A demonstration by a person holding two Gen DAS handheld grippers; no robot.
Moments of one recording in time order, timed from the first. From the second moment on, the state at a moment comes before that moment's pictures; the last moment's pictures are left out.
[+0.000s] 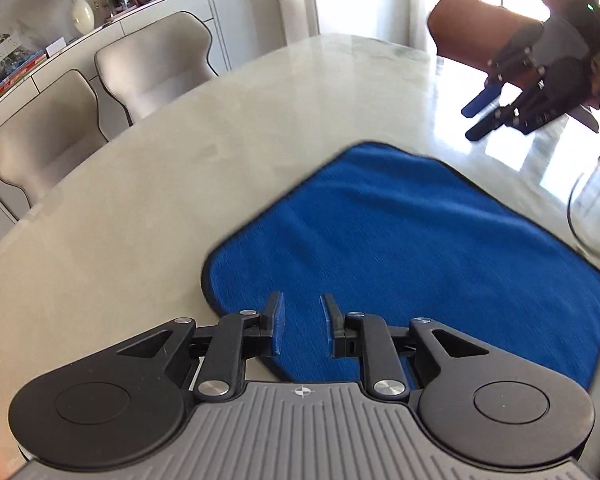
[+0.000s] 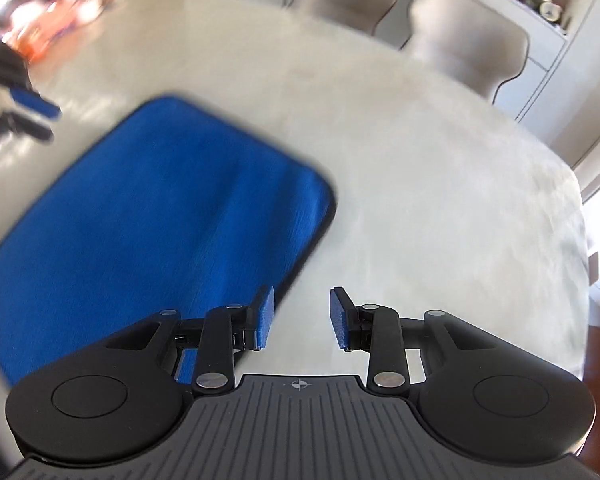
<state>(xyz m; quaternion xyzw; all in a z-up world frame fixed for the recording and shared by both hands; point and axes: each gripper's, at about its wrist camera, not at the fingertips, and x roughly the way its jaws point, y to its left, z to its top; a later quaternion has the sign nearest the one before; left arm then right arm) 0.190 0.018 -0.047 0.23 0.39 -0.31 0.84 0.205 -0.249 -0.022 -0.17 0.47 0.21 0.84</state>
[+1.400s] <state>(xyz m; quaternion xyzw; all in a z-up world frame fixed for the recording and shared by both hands) 0.185 0.005 -0.047 0.16 0.44 -0.19 0.86 0.168 -0.228 -0.019 -0.22 0.44 0.24 0.84</state>
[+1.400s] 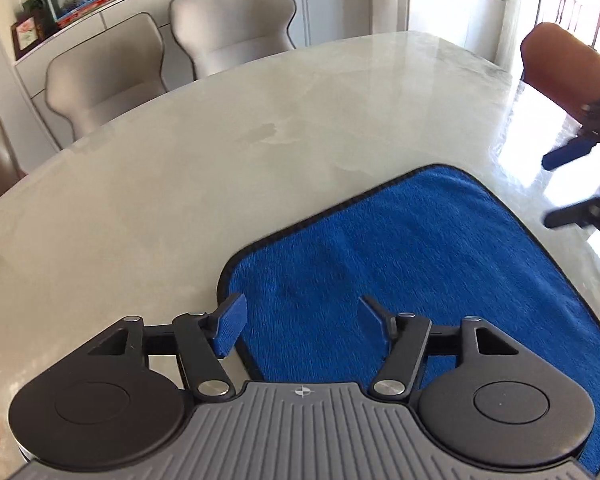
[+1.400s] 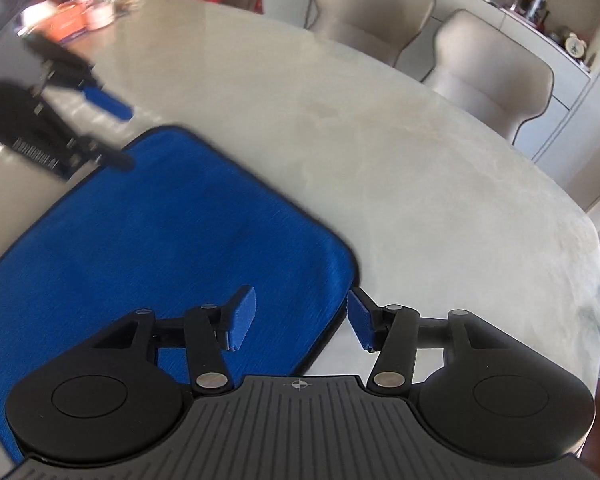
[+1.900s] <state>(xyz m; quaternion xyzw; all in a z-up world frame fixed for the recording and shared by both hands) 0.048 0.010 -0.044 0.13 0.46 -0.13 0.87 0.017 -0.217 -0.003 -0.18 0.45 0.21 0.85</state>
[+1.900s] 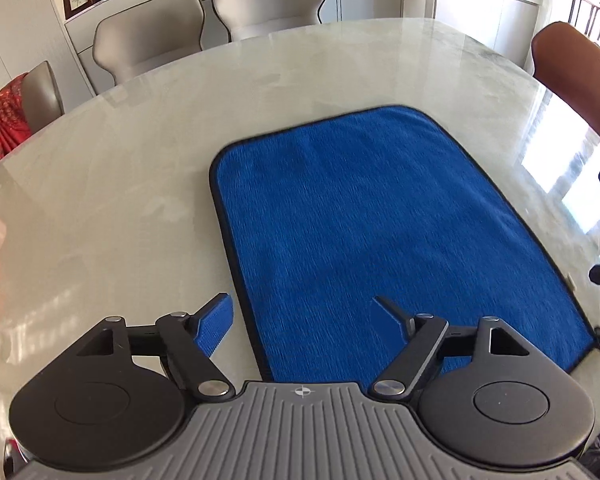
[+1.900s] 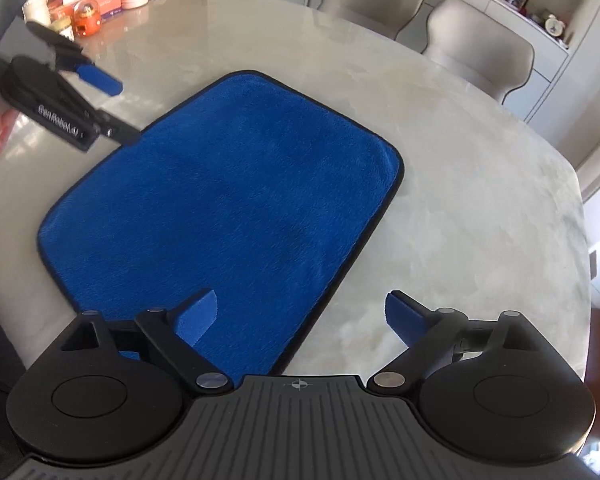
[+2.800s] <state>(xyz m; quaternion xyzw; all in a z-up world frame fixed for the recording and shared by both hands) -0.065 0.046 -0.088 0.07 0.49 -0.10 0.86 -0.084 -0.248 -0.059 -0.09 0.49 0.17 0.85</state>
